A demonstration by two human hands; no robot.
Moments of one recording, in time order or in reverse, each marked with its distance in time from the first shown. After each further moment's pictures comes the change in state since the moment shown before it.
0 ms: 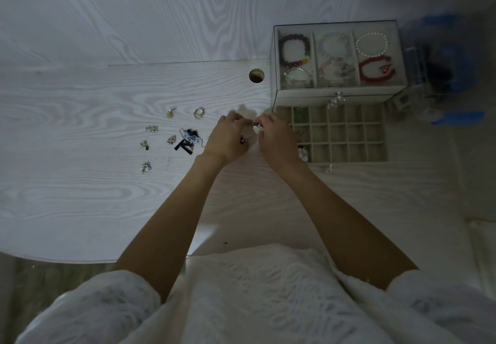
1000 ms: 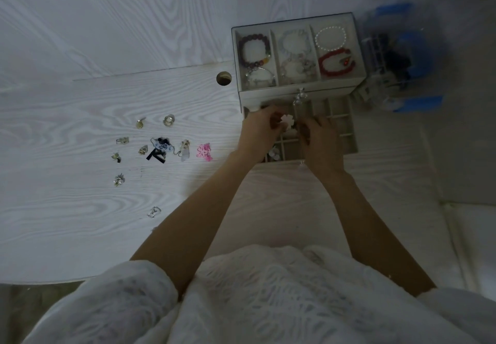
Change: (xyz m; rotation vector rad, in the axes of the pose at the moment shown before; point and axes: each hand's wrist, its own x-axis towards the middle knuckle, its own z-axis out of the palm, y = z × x) left_hand 0.028 0.119 0.027 -0.402 0.113 0.020; right_hand -0.042 0.093 -0.083 -0.159 0.064 0.262
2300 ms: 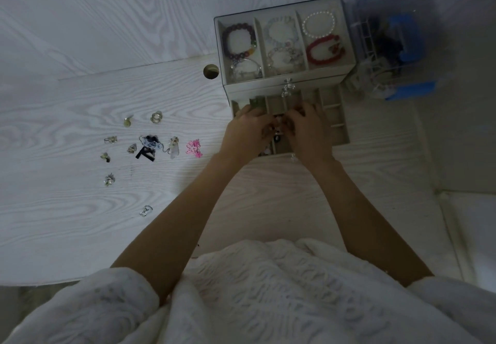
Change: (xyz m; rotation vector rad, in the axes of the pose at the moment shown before) left_hand -0.010 -0.014 0.003 0.420 -0.026 0.323; right_hand 0.007 0.004 0.003 -0.060 0.019 -0.115
